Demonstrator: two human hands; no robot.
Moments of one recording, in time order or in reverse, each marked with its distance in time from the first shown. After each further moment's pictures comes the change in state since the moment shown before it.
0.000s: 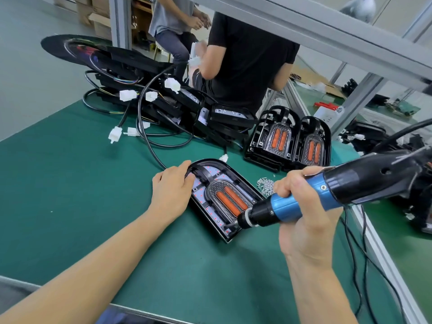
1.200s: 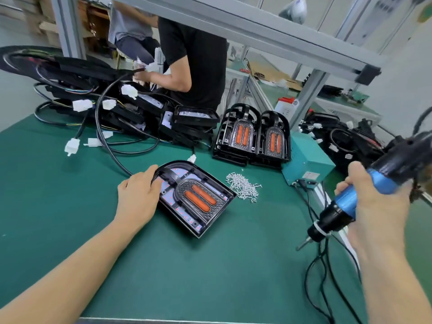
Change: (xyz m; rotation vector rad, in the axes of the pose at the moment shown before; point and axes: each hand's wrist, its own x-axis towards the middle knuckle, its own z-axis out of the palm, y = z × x) left_hand -0.002 0.000 0.001 0.084 -0.003 0.019; right_hand 0.031 -0.072 -0.126 -0.447 0.449 0.016
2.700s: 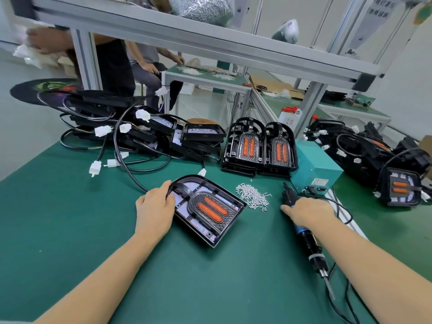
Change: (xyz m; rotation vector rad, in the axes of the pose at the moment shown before) left_hand -0.001 -0.001 0.000 -0.010 0.017 0.008; right_hand 0.035 0.090 0.050 -2.040 -0.955 0.089
